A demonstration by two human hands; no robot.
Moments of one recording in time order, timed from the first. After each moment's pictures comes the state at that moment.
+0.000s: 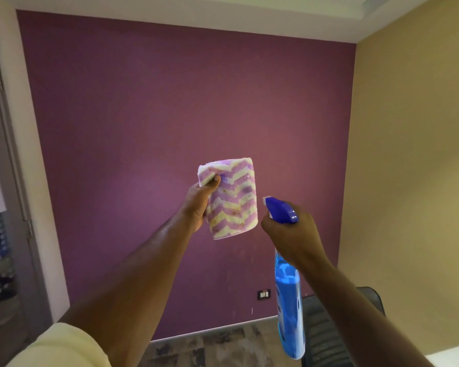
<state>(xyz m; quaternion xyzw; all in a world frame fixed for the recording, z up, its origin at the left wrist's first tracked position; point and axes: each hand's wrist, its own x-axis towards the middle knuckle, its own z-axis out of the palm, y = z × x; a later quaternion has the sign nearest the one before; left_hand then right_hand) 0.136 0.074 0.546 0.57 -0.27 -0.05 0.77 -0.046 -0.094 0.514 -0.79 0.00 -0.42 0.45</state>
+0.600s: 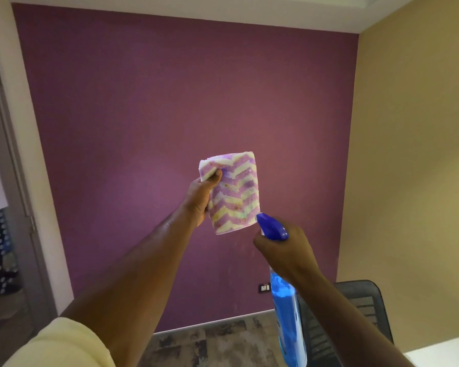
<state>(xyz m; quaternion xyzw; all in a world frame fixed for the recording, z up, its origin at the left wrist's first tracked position) 0.131 0.067 0.546 0.57 -0.27 -0.04 0.77 -0.051 -0.088 0.477 -0.82 0.02 -0.36 0.45</state>
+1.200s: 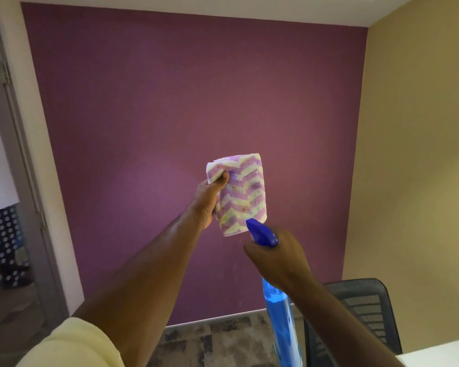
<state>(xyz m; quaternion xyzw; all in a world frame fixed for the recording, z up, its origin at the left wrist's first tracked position) 0.122 0.064 0.535 0.59 -0.24 -0.04 0.77 -0.053 -0.065 0.467 -0.85 0.00 -0.31 0.43</state>
